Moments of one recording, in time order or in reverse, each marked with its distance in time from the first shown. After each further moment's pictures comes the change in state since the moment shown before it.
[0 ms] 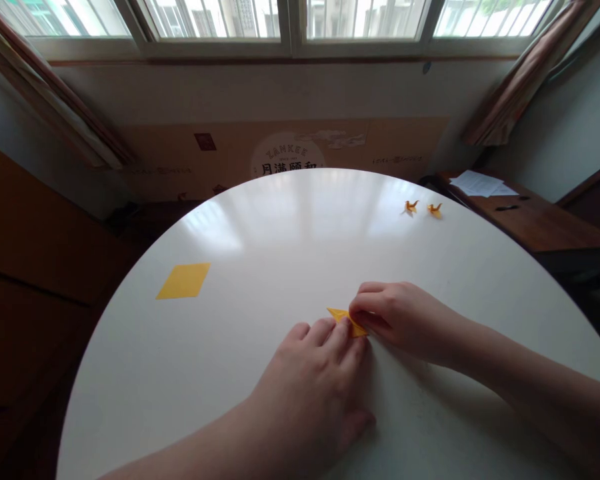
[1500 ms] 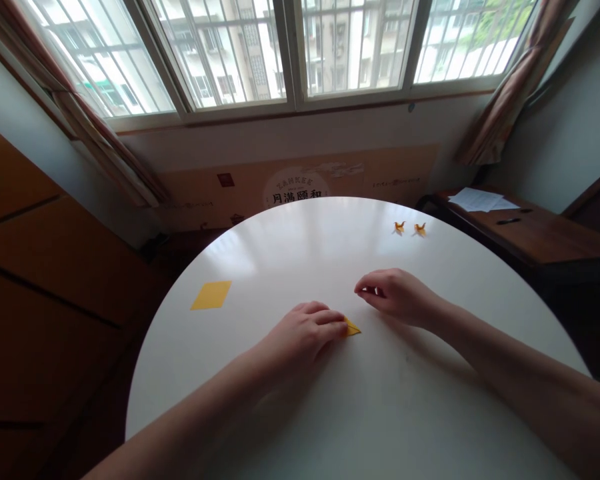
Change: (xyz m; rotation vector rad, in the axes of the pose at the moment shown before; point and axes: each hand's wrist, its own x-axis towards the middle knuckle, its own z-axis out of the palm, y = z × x) left_hand 0.014 -0.043 0.000 -0.046 0.218 0.234; right_hand 0.002 0.036 -0.010 0.047 0.291 -0.014
